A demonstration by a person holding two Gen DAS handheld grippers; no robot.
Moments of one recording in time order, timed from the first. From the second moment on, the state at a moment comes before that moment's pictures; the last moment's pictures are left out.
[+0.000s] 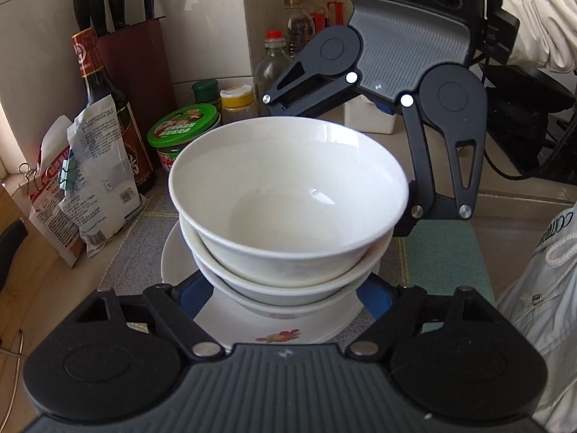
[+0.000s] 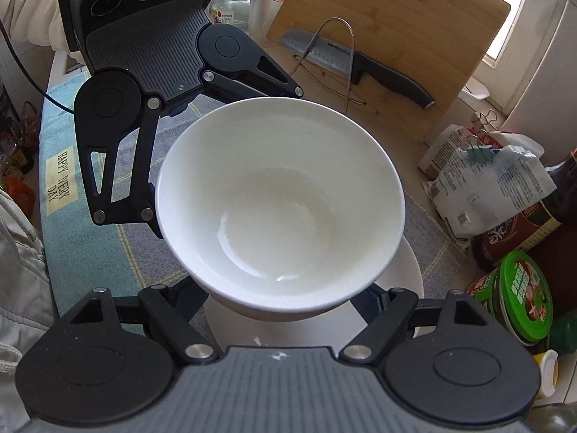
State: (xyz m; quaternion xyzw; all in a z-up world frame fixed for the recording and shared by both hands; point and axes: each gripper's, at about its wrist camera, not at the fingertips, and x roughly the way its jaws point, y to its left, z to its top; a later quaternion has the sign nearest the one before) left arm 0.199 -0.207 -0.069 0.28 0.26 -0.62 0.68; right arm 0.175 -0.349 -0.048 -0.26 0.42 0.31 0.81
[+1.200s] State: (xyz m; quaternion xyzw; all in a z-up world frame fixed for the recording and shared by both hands) left arm 0.219 -0.230 -0.095 0.28 0.27 -0.62 0.68; right arm 0.202 -0.376 -0.072 -0.23 0.44 0.30 0.81
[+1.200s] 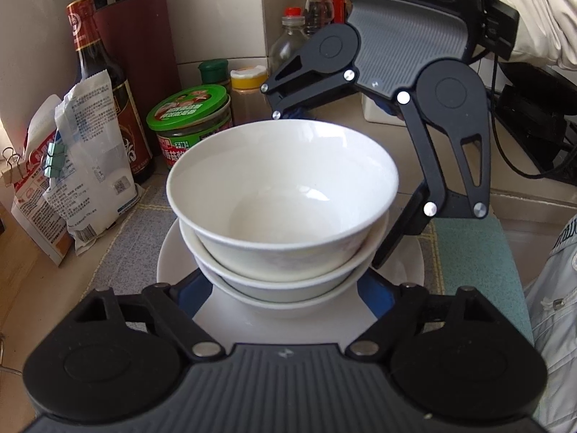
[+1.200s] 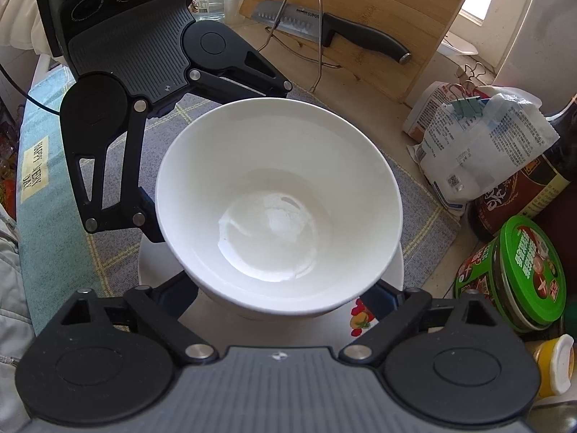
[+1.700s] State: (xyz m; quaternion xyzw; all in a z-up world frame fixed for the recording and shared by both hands) left arm 0.182 -0.171 -0.072 0.19 0.24 -0.51 0.80; right arm 0.174 -0.372 -0.066 -0.21 0.45 0.21 0.84
